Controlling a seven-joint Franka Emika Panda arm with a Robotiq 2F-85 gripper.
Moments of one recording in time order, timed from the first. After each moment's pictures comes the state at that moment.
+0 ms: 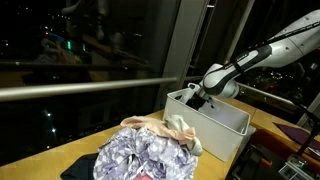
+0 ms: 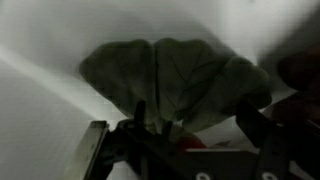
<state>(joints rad) -0.16 0.78 0.14 -1.83 0.18 2.75 -1.20</state>
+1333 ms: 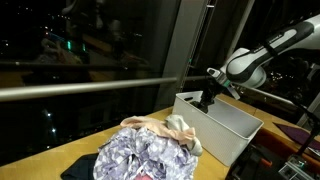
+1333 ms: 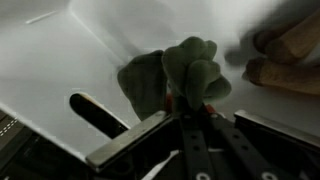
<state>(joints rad) -0.24 0.45 0.16 -2.13 0.17 2.87 -1.12</state>
